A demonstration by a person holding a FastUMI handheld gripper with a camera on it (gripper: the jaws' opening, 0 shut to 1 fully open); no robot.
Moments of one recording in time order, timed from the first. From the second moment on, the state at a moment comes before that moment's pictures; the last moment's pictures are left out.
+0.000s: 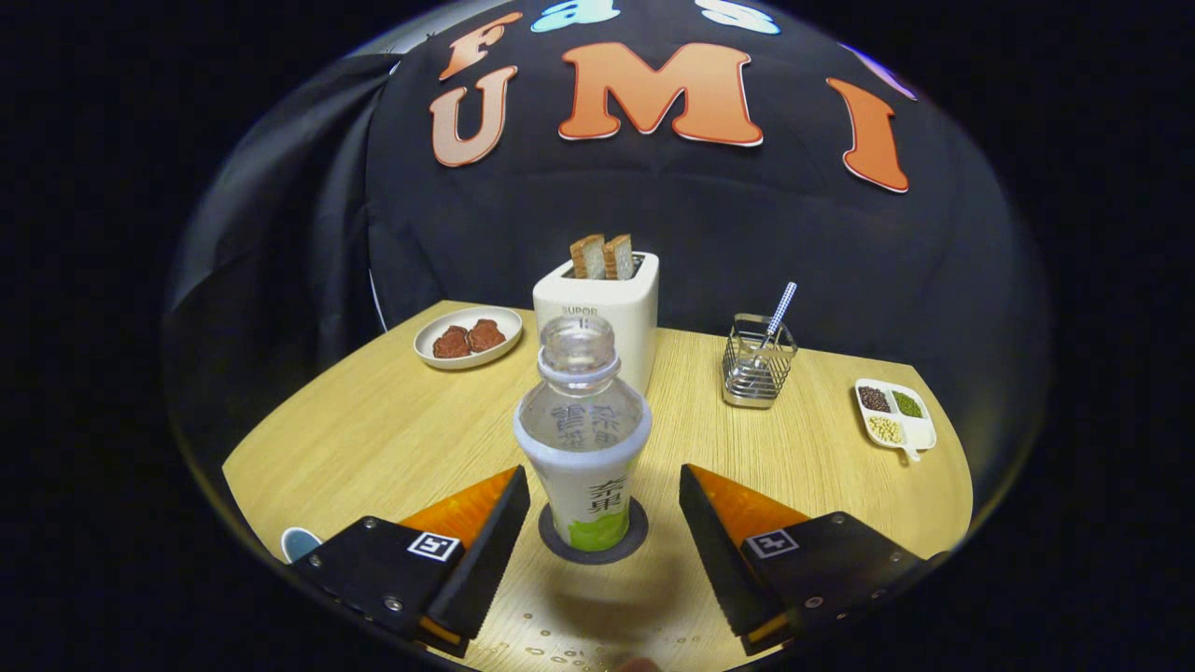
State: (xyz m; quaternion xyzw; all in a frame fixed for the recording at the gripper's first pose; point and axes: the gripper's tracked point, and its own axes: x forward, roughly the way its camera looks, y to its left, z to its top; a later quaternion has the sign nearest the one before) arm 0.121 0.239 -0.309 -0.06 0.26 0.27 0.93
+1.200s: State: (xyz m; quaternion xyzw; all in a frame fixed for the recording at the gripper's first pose) arm 0.001 -0.083 -0.137 0.01 0.17 -0.03 0.99
